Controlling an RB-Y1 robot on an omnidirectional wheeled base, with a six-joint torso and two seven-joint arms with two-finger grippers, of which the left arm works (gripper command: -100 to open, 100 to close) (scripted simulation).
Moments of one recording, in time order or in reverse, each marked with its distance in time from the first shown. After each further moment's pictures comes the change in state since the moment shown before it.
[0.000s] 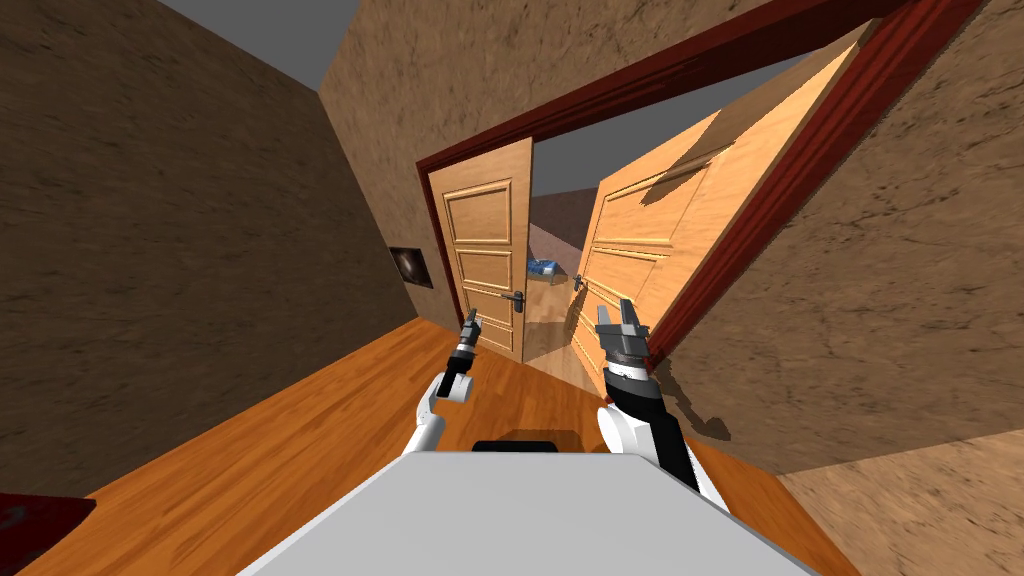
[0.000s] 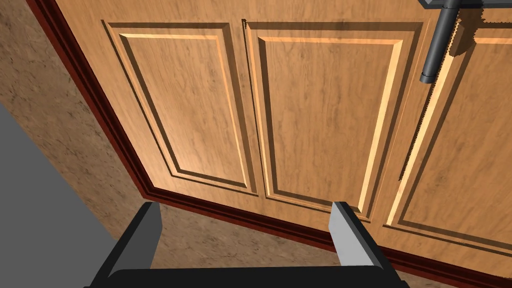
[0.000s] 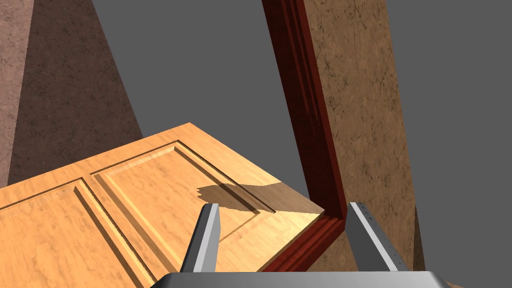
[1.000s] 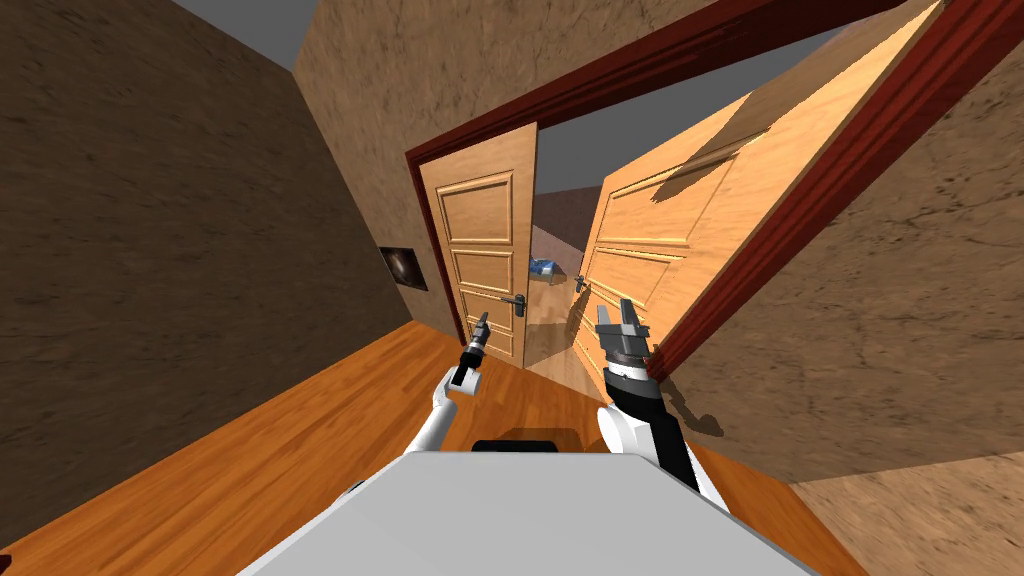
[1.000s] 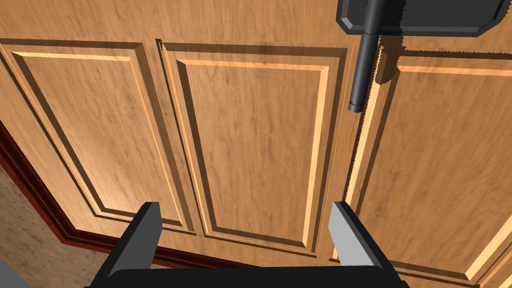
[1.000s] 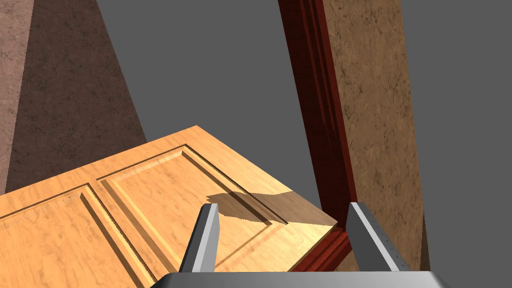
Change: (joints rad) arm -0.156 -0.007 -0.031 0.272 0.009 0.016 0.007
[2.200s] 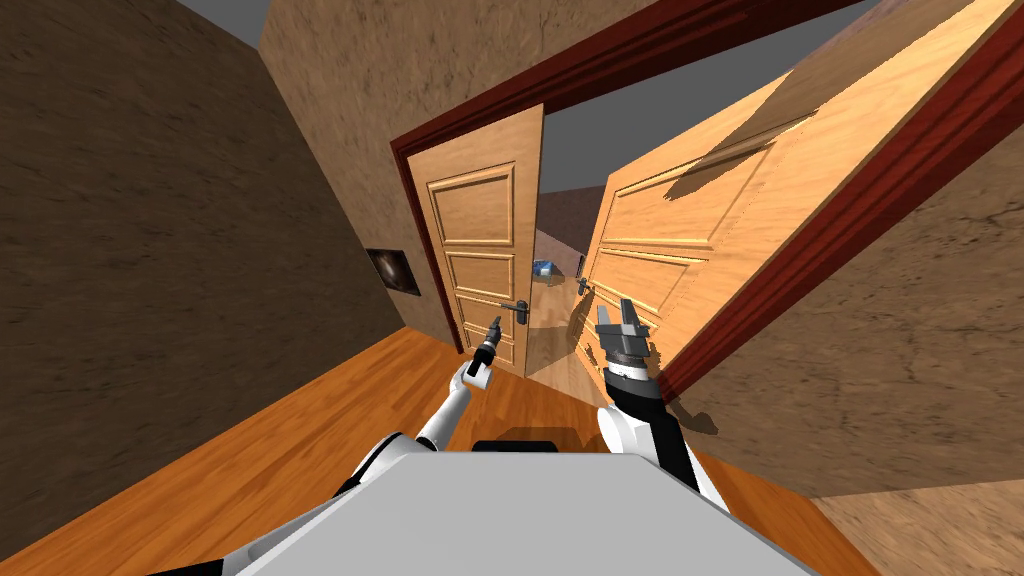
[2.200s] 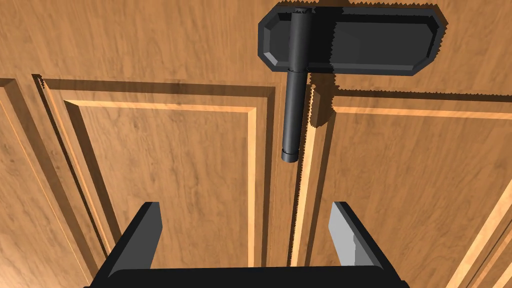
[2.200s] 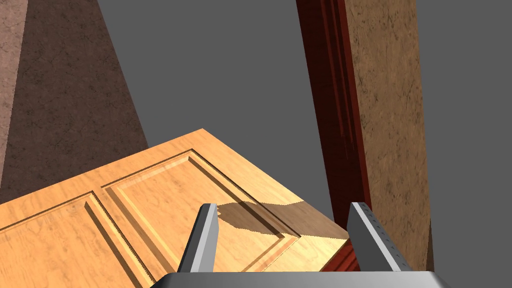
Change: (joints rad) arm -0.194 -0.042 -0.038 0.329 0.009 0.024 0.006
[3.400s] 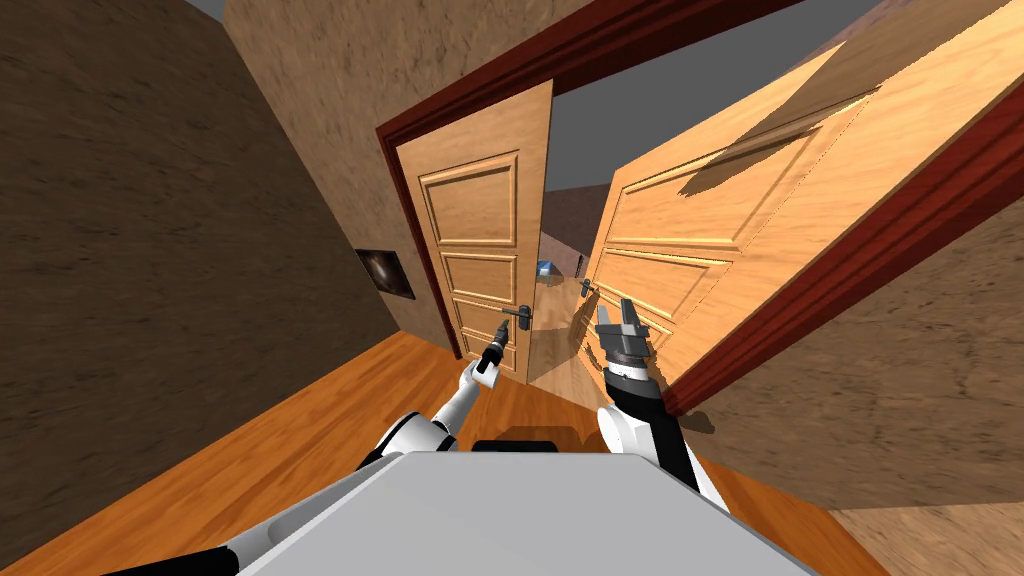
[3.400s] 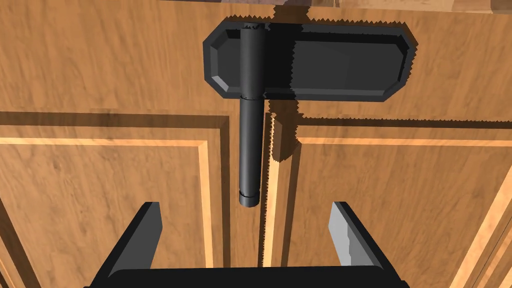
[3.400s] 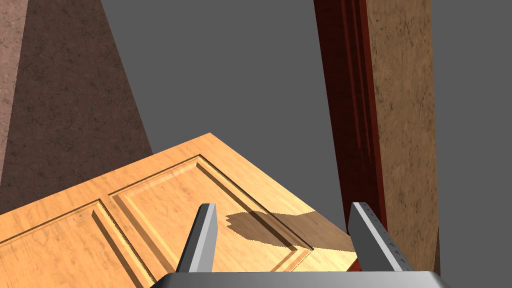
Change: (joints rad) arm -0.114 -0.047 -0.024 0.198 0.005 0.014 0.003
